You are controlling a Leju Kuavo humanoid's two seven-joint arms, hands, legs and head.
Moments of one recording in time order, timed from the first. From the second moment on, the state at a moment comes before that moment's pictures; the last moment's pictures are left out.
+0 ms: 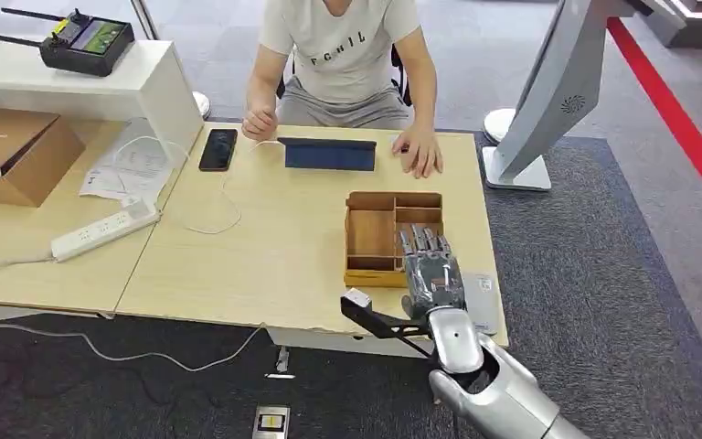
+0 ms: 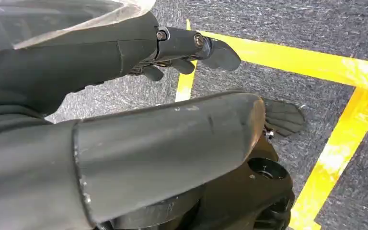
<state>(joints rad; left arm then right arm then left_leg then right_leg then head) -0.12 0.05 -1.23 -0.26 1.49 0.29 -0.12 -0.43 -0.22 0.81 -1.17 1.14 -0.06 0.55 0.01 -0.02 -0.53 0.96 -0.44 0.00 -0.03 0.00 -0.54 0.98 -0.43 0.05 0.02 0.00</state>
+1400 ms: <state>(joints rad) -0.12 0.06 -1.23 -0.26 1.48 0.27 -0.13 -0.49 -0.21 0.81 -1.02 1.14 -0.07 0.55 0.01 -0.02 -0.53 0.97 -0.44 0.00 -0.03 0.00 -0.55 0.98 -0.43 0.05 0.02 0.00</state>
